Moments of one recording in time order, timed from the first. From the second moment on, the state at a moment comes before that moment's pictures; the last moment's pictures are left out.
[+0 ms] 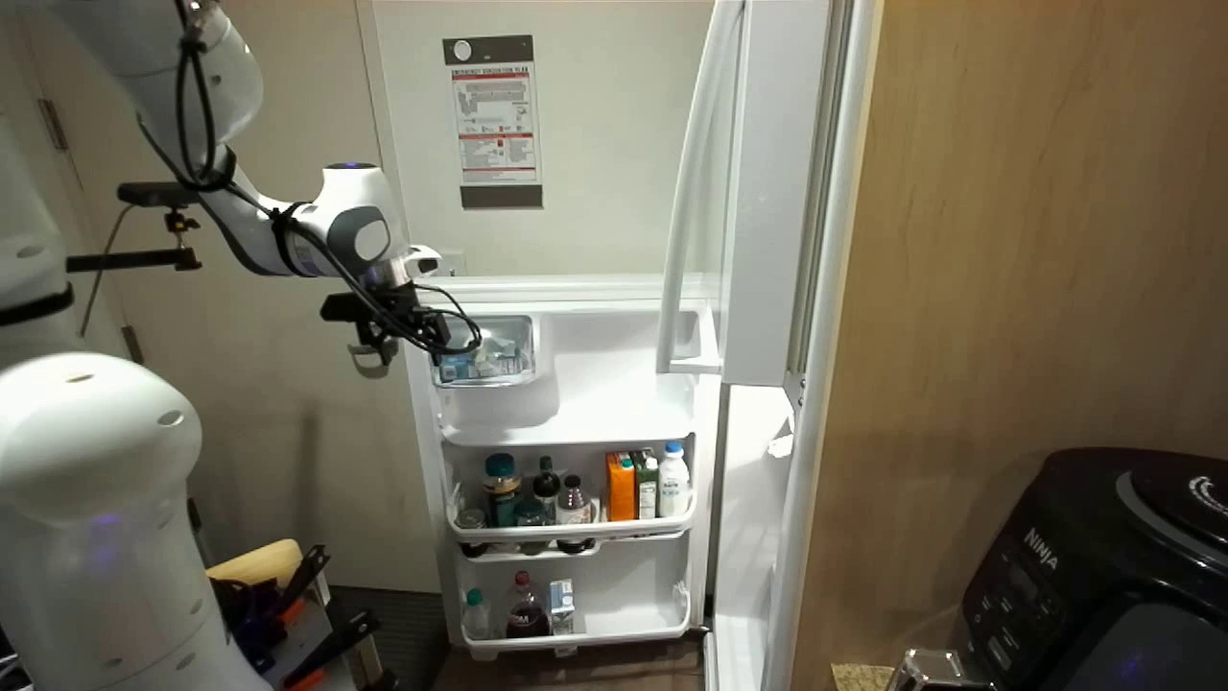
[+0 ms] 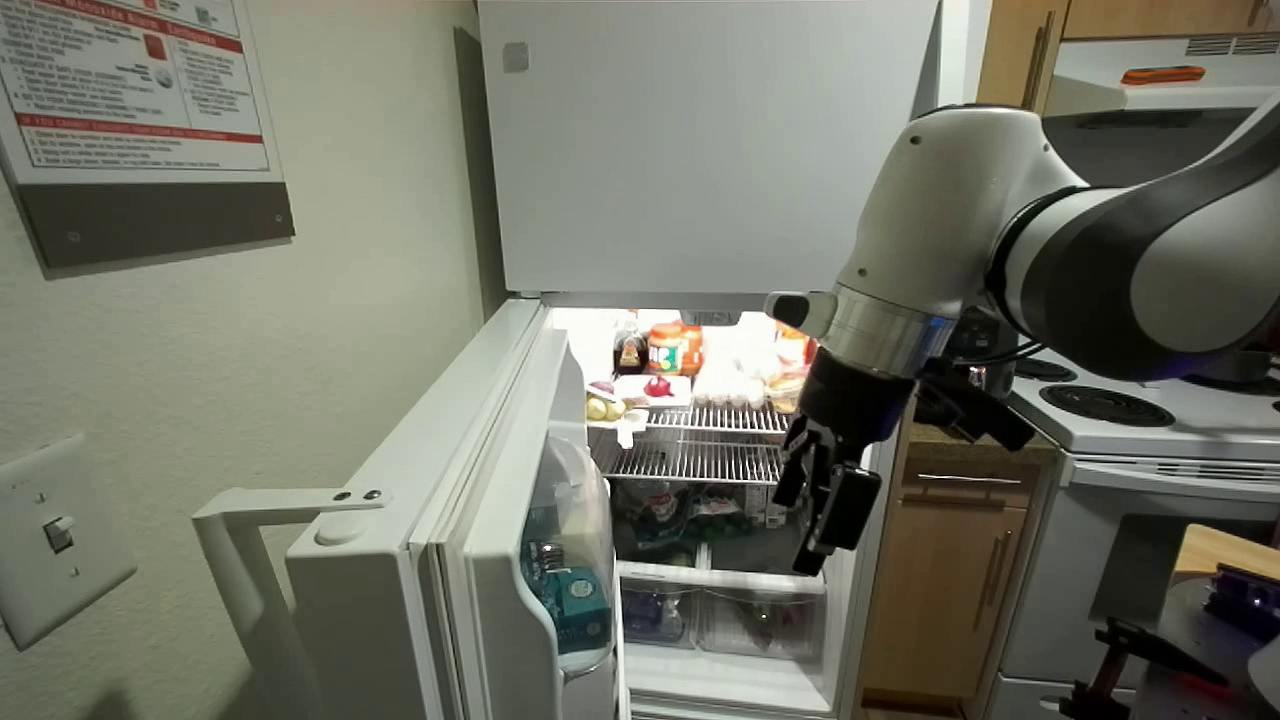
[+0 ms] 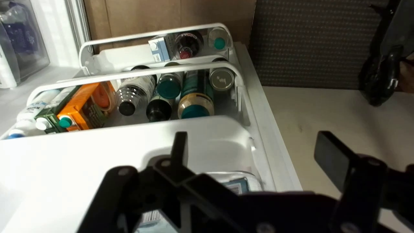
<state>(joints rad) 0.41 -0.07 0.36 -2.50 0.10 2.71 -0.08</state>
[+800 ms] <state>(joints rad) 0.41 0.27 0.39 -2.09 0.02 2.72 -0.09</state>
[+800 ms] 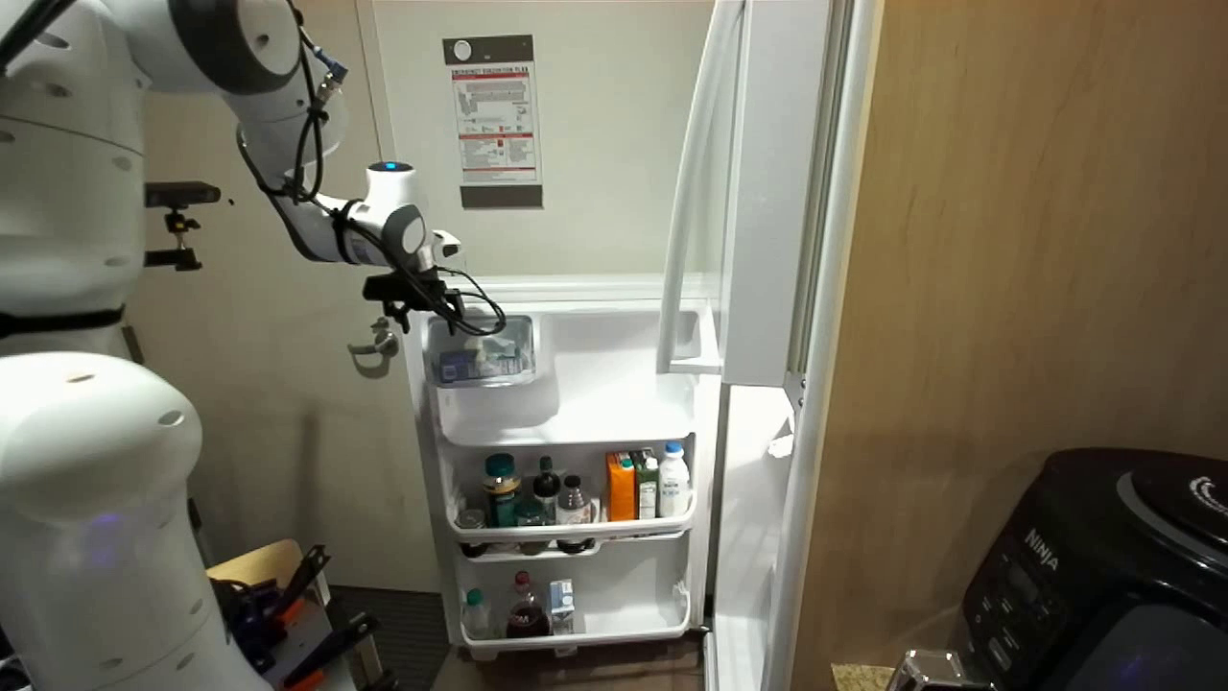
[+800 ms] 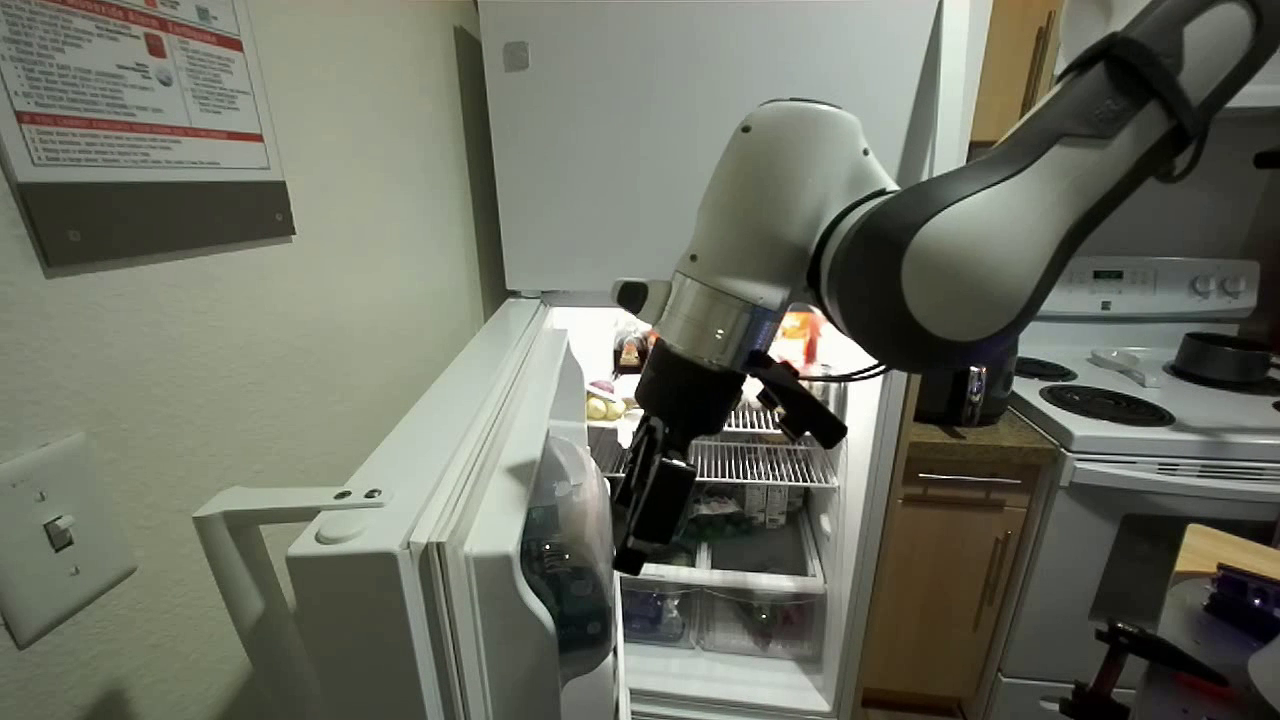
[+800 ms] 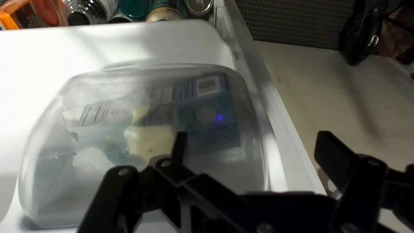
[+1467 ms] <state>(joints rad) 0.41 0.33 0.40 -2.03 0.01 2.72 -0.10</state>
